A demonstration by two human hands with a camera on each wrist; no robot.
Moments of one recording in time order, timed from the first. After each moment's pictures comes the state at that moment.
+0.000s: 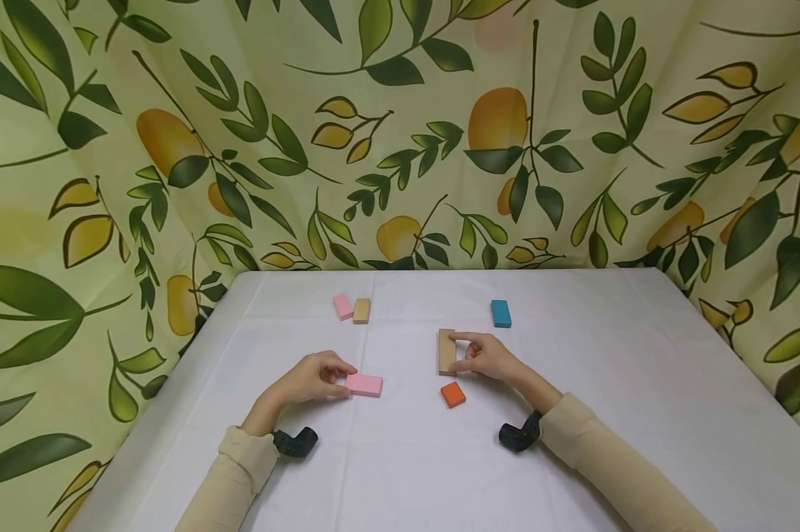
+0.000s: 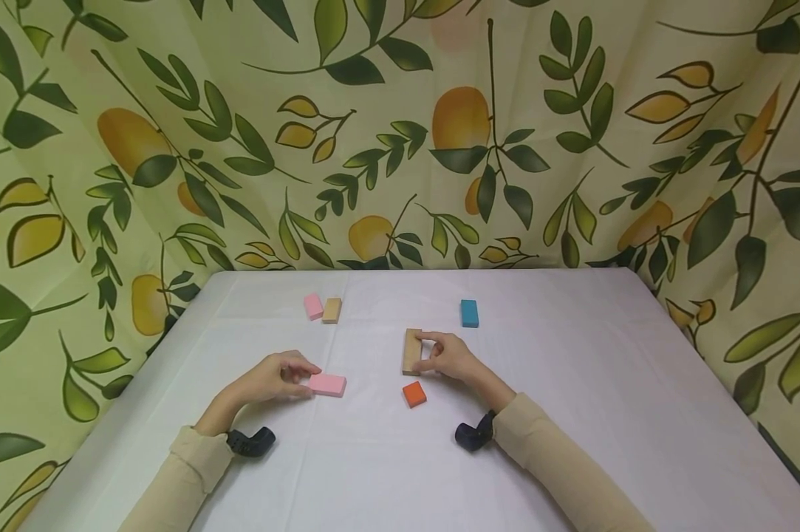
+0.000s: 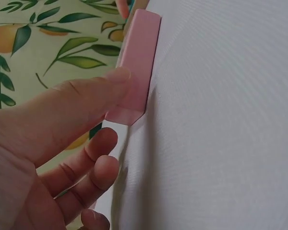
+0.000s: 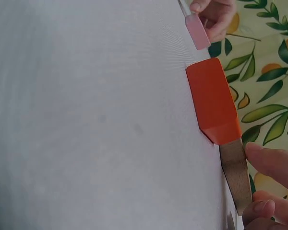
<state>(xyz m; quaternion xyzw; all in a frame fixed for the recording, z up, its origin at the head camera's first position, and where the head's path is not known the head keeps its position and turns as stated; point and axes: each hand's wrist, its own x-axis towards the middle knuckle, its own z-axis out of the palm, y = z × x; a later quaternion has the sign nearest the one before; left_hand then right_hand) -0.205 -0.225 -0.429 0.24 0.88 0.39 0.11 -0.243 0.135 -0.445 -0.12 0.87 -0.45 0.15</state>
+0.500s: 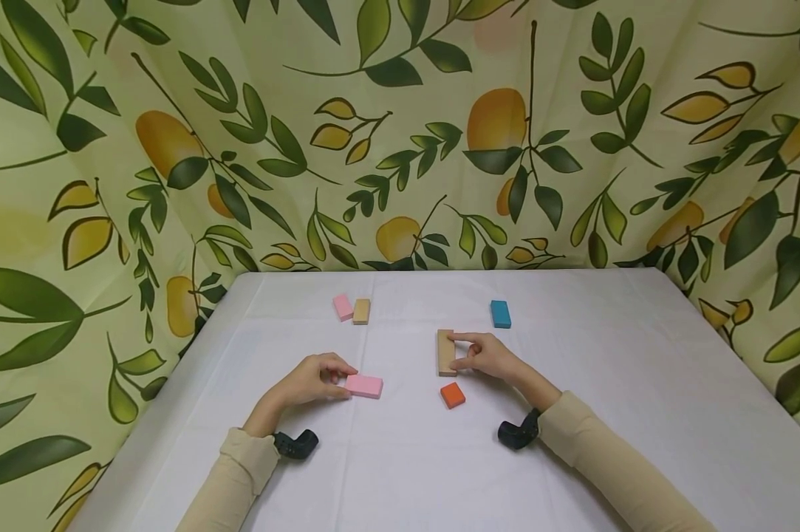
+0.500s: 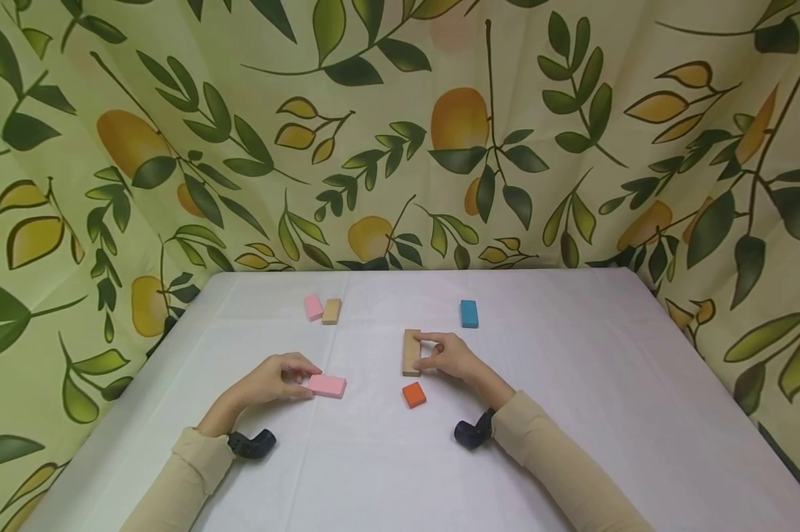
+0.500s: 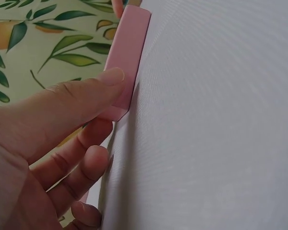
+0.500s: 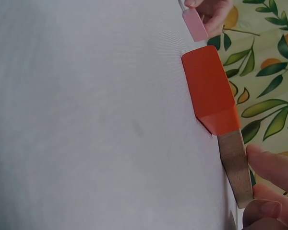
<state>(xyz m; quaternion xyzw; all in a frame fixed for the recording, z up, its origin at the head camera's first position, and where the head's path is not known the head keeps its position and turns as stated) -0.208 -0.225 -0.435 0.25 0.88 0.40 0.11 -0.245 0.137 -0.446 -0.13 0.87 -0.46 0.15</state>
